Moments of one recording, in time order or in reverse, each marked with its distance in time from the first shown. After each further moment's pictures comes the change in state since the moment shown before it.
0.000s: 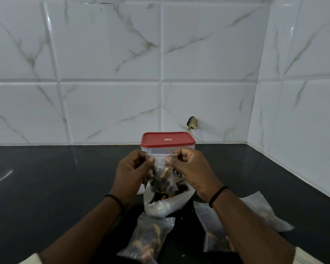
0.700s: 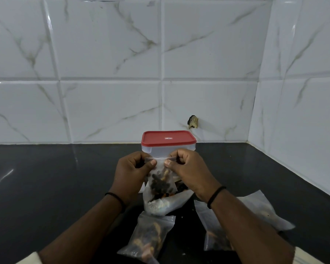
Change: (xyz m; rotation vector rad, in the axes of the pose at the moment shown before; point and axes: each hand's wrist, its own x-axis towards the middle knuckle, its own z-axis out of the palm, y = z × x) left_hand 0.000 0.003 0.002 0.117 -0.003 0.074; right_hand 0.002 0.007 0.004 -0.195 -0.030 -0.025
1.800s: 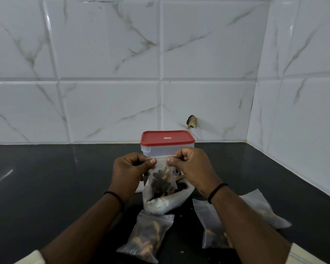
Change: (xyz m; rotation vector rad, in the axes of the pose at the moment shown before) left_hand 0.000 0.001 -0.001 -0.119 0.058 -0.087; right_hand 0.000 -0.004 -0.010 0.000 0.062 -0.001
